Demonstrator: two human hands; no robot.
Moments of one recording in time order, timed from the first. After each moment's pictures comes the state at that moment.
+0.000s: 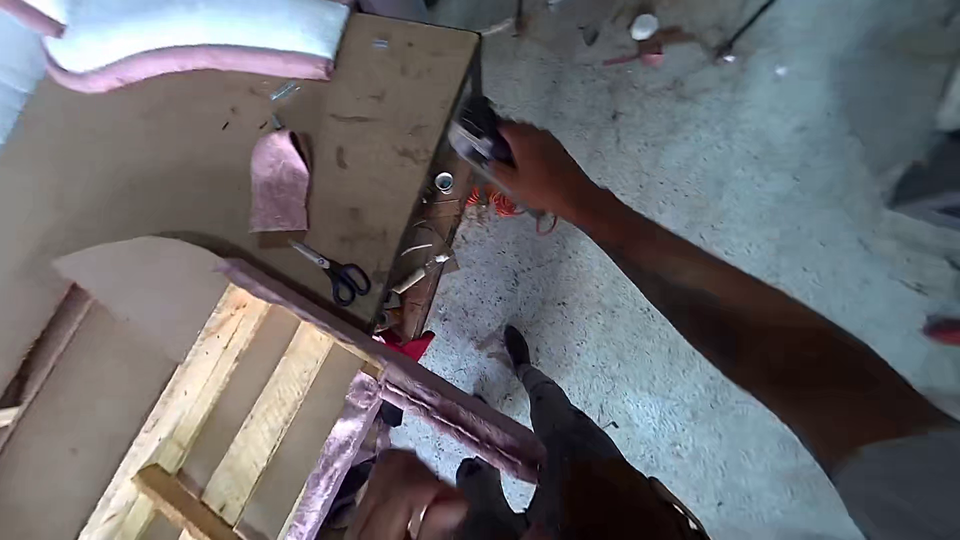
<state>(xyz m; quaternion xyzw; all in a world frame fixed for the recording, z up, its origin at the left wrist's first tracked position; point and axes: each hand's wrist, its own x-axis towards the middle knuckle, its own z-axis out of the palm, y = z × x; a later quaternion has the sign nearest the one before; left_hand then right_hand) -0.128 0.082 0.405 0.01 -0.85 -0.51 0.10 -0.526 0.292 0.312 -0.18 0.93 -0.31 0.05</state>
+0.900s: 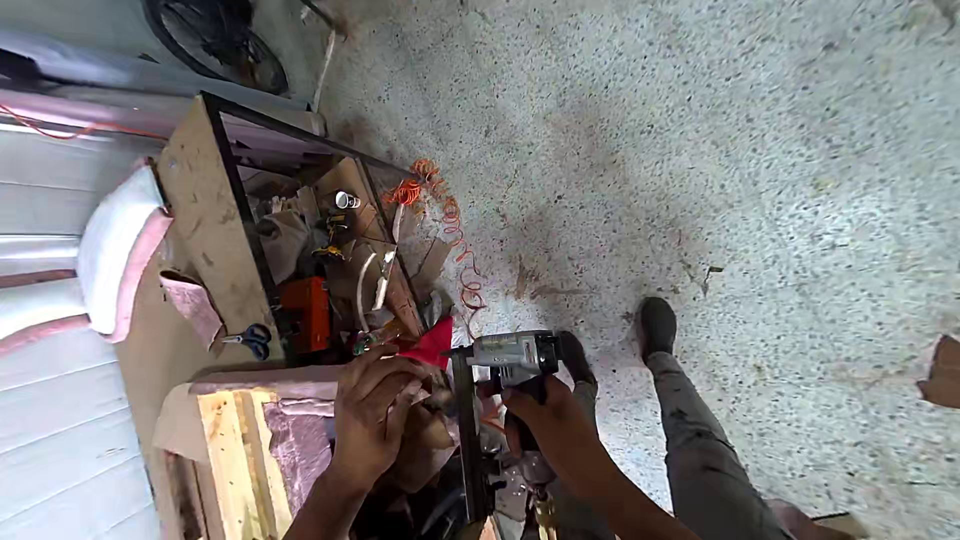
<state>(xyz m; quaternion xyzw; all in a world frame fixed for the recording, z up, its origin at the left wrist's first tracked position) -0.121 0.142 0.252 -0.40 -0.90 -0.15 -0.11 0.050 0.355 0.170 0.32 0.28 -0.90 0.13</state>
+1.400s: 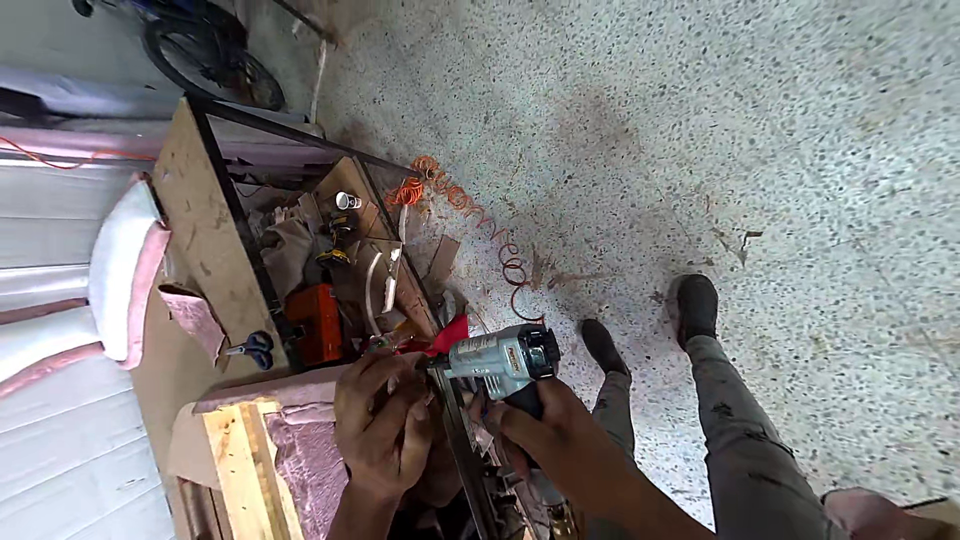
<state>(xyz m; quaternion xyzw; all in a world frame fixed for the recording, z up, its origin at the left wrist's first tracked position) -0.107 0.128 0.237 -0.46 -0.87 -0.19 0.06 0.043 0.313 0.172 0.20 0.33 -0.92 0.10</state>
